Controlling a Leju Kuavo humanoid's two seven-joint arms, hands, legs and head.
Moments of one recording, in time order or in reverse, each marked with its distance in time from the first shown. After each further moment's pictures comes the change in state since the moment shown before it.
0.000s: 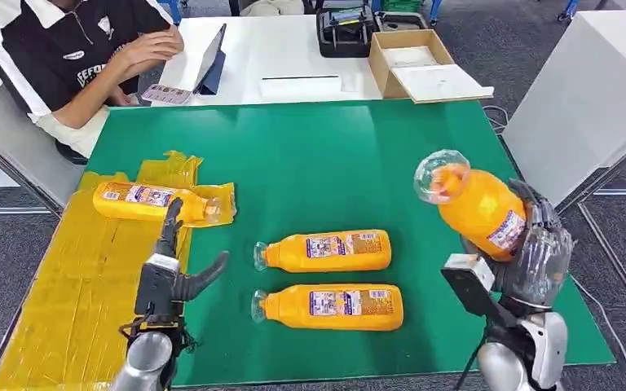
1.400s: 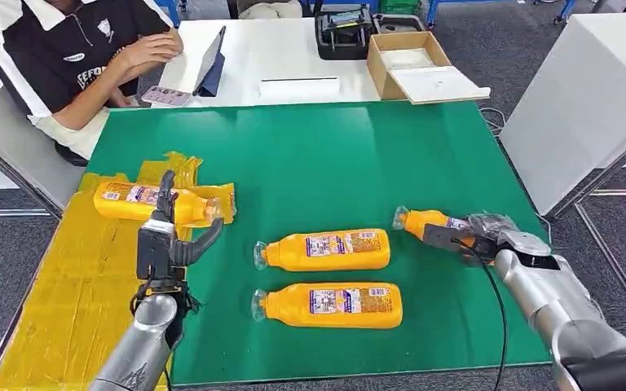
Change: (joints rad) left arm -0.203 0.044 -0.026 0.234 0.179 0.105 -0.097; right arm -0.743 -0.155 0.318 1.260 0.129 0.791 0.158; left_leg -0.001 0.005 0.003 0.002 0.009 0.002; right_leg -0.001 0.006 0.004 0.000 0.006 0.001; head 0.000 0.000
